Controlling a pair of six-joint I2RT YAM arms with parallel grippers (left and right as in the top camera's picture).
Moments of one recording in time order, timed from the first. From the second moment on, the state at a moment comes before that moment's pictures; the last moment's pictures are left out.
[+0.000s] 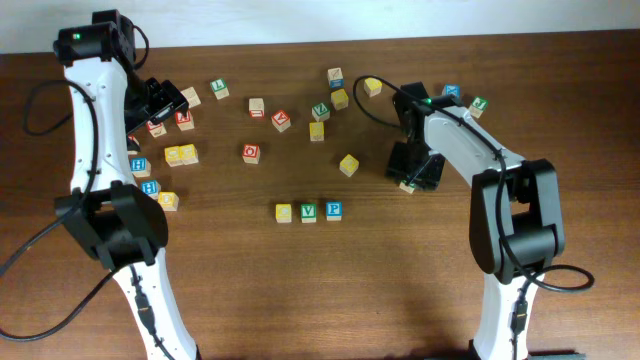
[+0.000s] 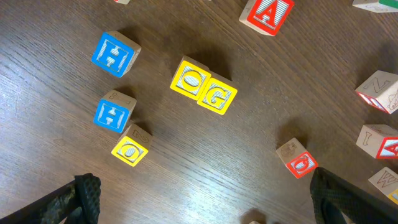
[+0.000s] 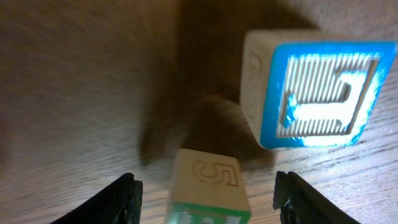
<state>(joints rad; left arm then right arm) 0.14 2.37 2.49 -1.63 0.02 -0.52 0.20 2.14 1.57 -1.02 0.00 0.58</state>
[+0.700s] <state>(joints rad) 0.14 2.37 2.49 -1.63 0.02 -0.52 0.24 2.14 1.65 -1.24 -0.14 0.31</state>
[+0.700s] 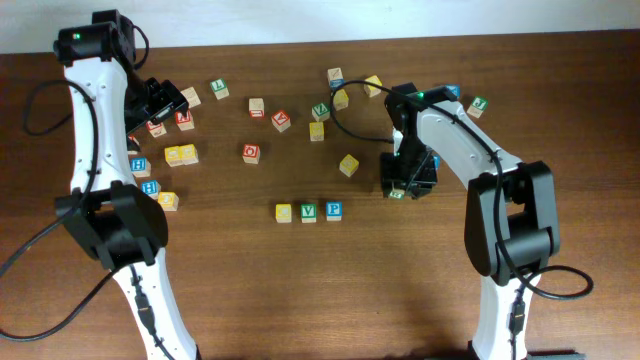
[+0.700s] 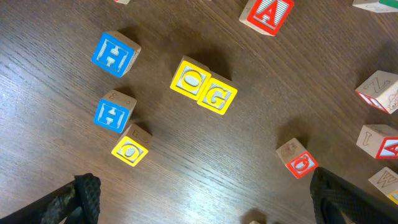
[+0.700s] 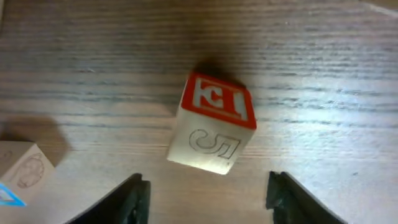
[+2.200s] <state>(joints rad) 0.14 2.37 2.49 -1.63 0.02 -0.52 -0.07 2.30 1.93 -0.94 0.13 0.34</state>
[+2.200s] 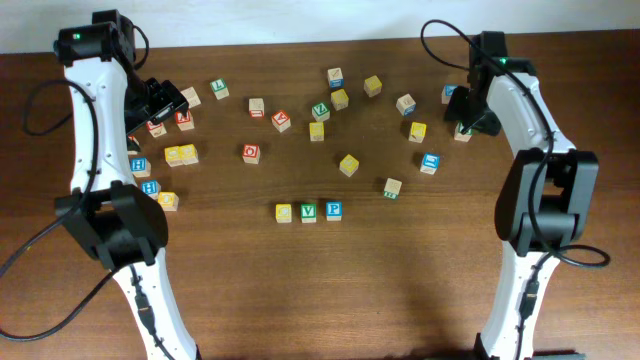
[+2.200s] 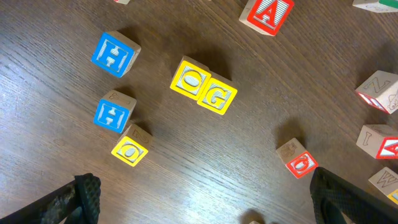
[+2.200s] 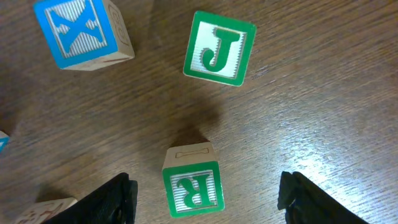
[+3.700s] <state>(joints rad) 0.14 2.37 2.49 -1.63 0.02 -0.52 0.28 2.37 1.92 -1.42 -0.02 0.23</state>
